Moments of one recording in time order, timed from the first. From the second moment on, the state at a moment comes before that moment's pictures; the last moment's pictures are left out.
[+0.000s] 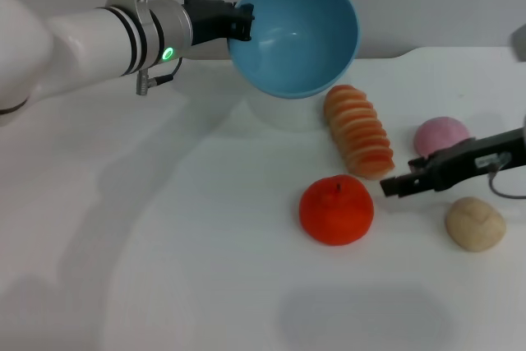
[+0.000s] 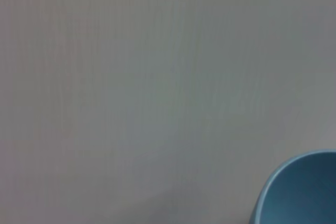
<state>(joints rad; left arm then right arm) -0.75 -2.06 1.60 0.75 1.76 0.37 -2.13 0.56 2.07 -0.99 -1.01 -2.33 -1.44 2.20</state>
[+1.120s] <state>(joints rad) -0.72 -2.07 1.64 0.76 1.77 0.36 -2.13 0.61 2.07 -1.17 -0.75 -2.13 -1.22 2.08</state>
